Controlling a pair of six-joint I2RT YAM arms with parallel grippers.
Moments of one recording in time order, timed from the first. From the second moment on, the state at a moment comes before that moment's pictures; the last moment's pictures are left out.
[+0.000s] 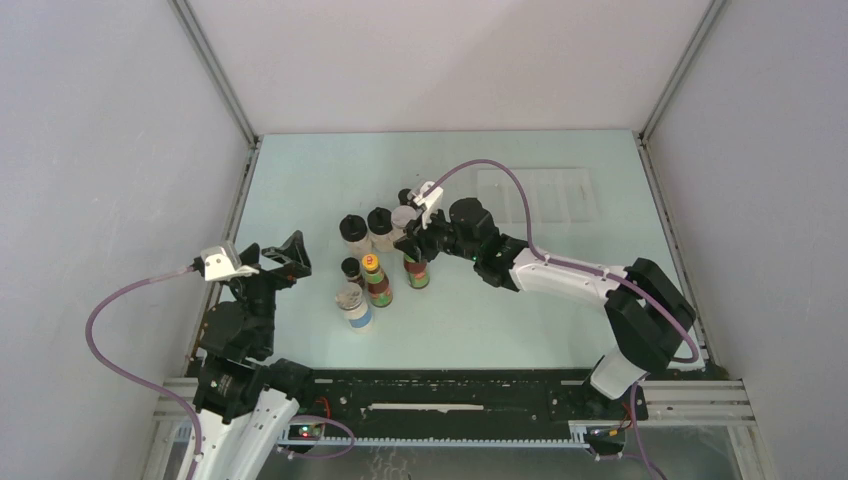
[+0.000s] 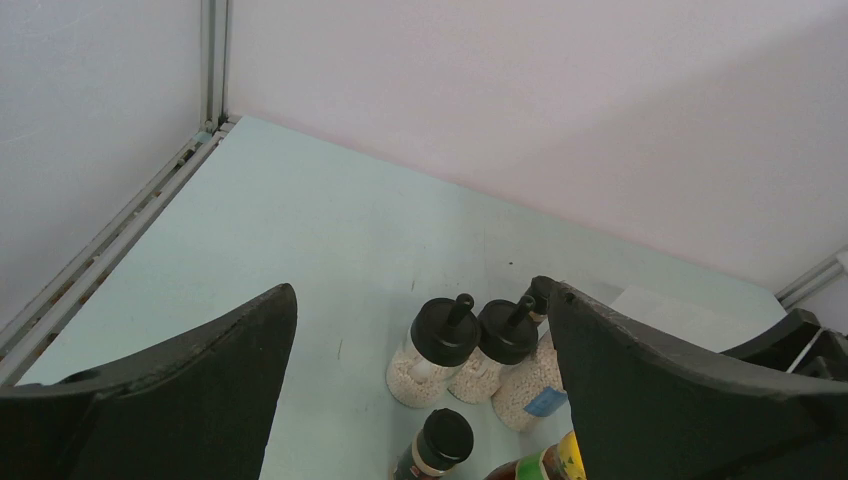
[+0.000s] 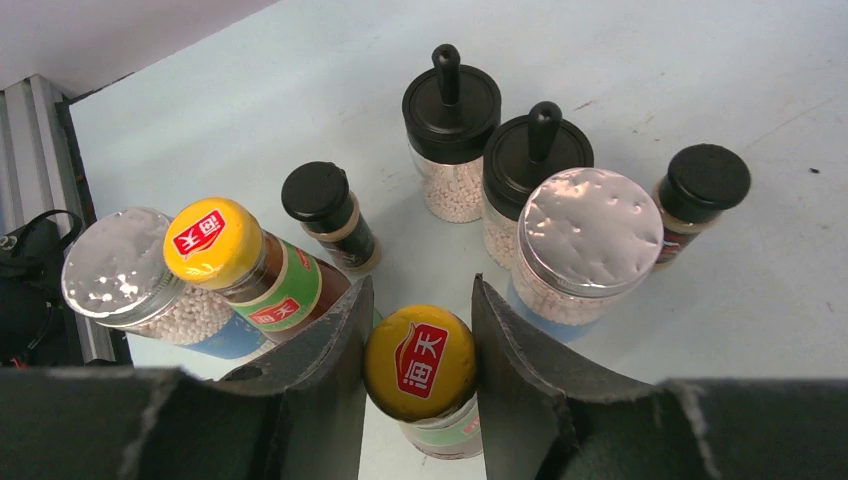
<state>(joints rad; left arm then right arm) -0.32 0.19 0.58 -0.26 -0.42 -0.29 0.85 1.63 1.05 0.34 -0.23 0.06</state>
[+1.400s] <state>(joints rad) -0.32 0.19 0.58 -0.26 -0.44 -0.29 0.42 1.25 0.98 0.13 -0.11 0.05</state>
